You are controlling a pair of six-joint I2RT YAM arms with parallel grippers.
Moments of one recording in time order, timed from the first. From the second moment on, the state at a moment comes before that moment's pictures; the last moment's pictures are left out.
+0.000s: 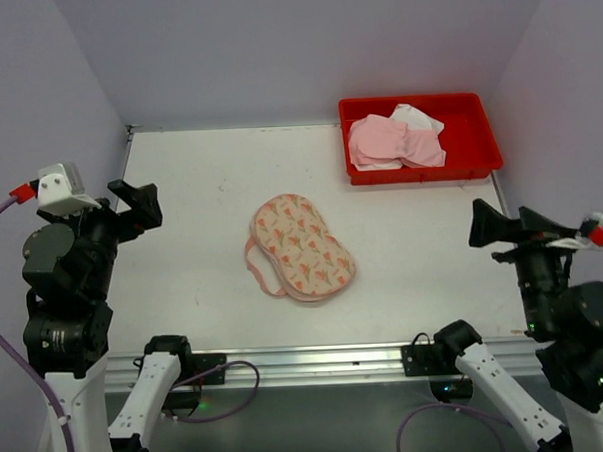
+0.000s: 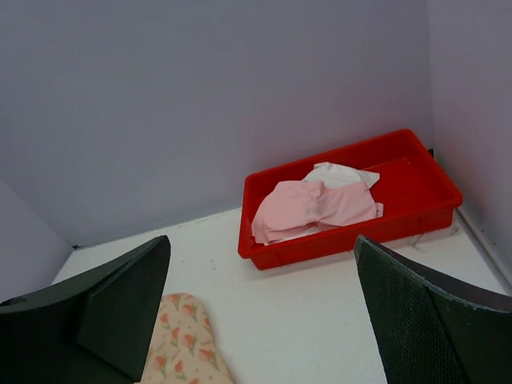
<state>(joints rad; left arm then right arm) -0.03 0.67 1.33 -0.75 -0.08 -0.31 0.45 0.37 1.12 -0.59 0.48 0.28</state>
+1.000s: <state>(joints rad) -0.10 0.56 1.35 -0.81 -0.27 -0.28 0.45 0.14 1.03 -0.58 0.44 0.15</state>
